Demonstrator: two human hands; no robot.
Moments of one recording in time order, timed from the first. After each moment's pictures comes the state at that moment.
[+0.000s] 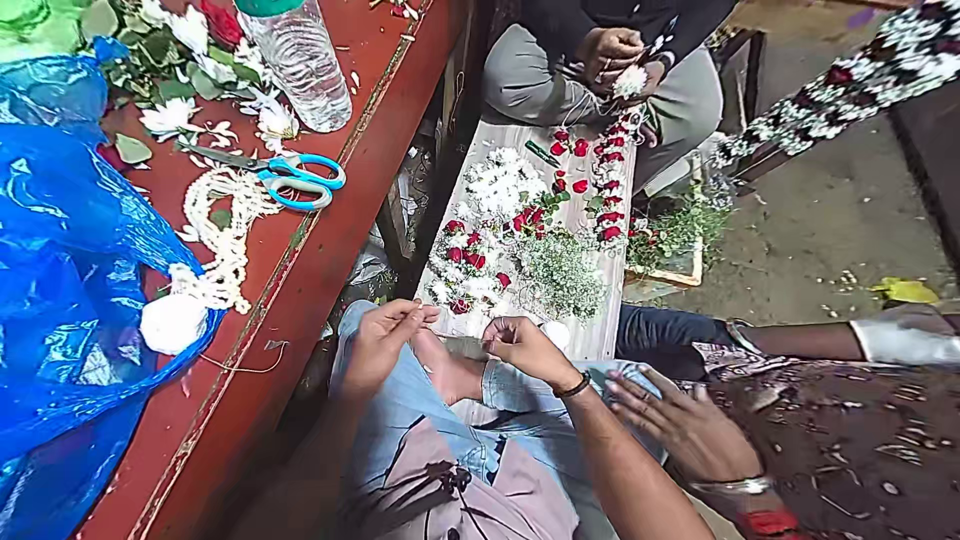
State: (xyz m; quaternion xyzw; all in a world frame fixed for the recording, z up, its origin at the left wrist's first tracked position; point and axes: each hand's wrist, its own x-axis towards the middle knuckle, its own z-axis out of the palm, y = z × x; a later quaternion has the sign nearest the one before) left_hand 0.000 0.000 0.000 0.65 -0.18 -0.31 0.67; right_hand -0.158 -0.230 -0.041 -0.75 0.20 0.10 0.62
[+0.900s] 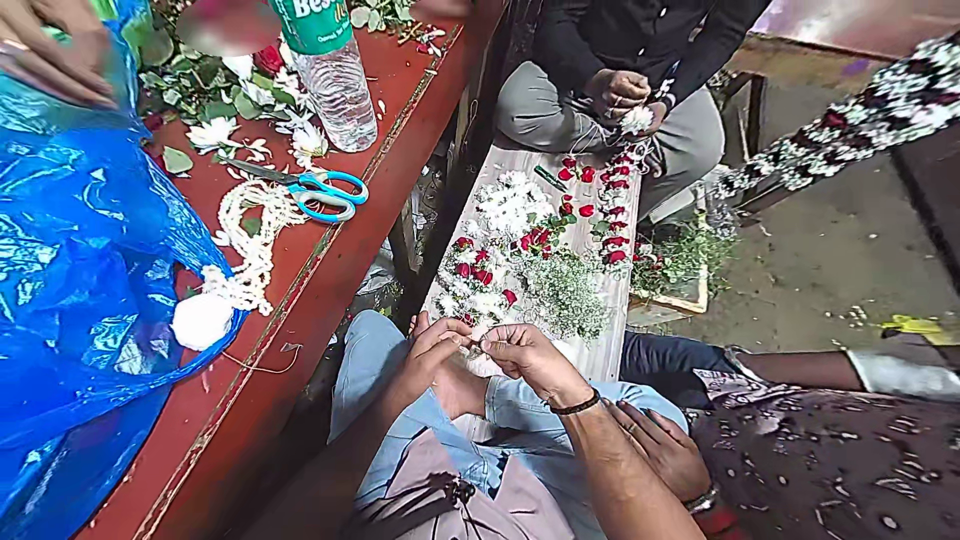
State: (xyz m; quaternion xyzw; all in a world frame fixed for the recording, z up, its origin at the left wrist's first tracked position) left_hand -0.023 -0.022 -0.042 0.62 -0.24 -0.39 0.64; right_hand -0.127 -0.222 0.001 -0.54 0.22 0.14 0.80
